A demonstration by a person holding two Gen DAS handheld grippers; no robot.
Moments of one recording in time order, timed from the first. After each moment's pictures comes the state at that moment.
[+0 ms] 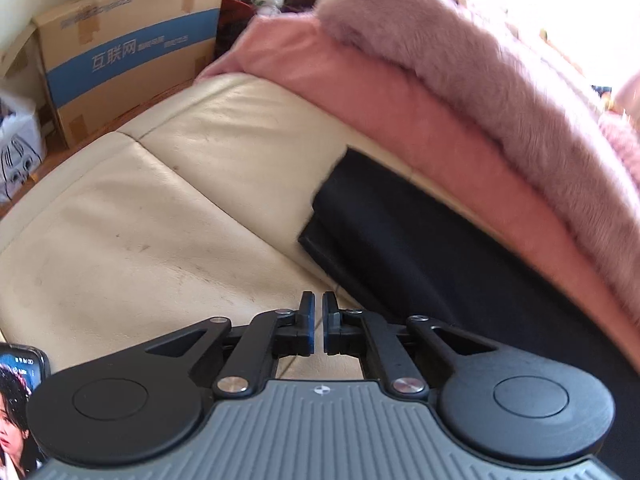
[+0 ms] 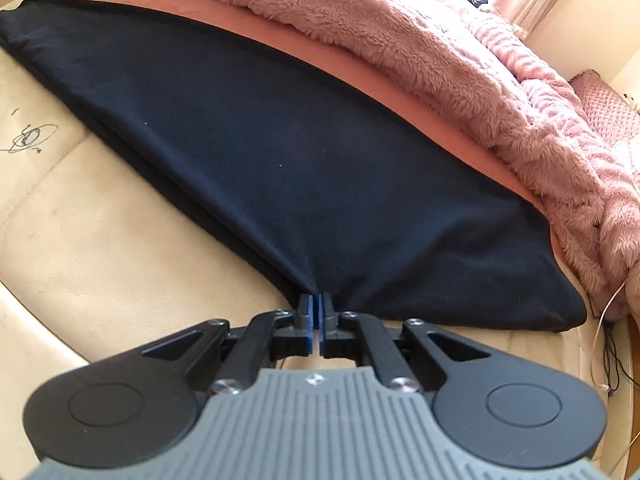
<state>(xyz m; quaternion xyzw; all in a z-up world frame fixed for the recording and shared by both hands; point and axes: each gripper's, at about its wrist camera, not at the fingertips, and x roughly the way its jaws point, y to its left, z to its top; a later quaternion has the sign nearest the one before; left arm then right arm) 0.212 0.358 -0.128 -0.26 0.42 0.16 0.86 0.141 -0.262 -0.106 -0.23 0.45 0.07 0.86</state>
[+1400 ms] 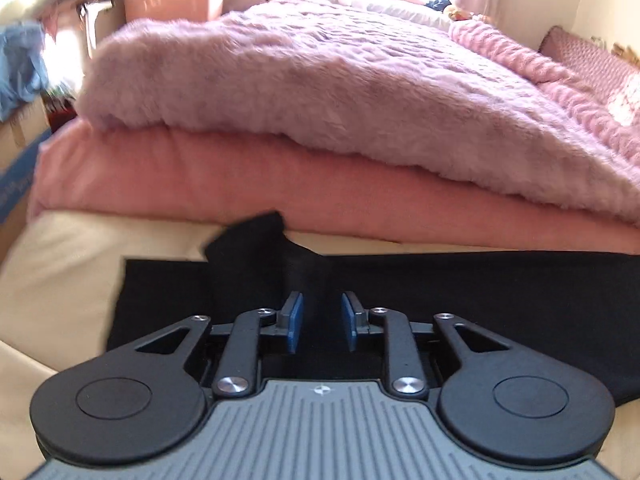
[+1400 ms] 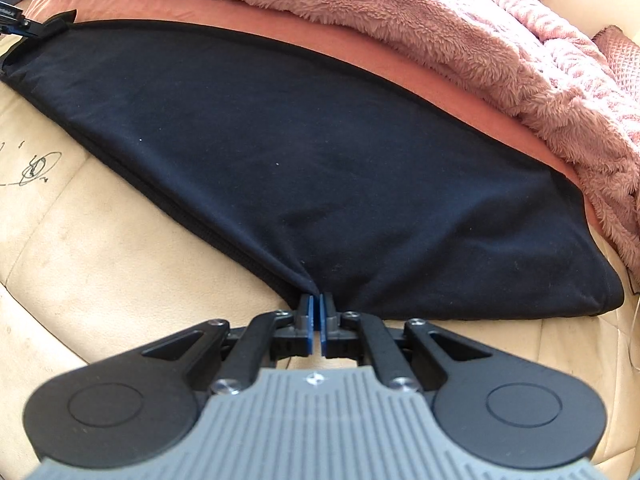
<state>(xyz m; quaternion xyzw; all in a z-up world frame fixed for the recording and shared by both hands) 0.291 0.246 -0.101 -0.04 0.41 -0.02 0.91 0.172 -0.285 -0.103 -0.16 0.50 0.10 0.84</state>
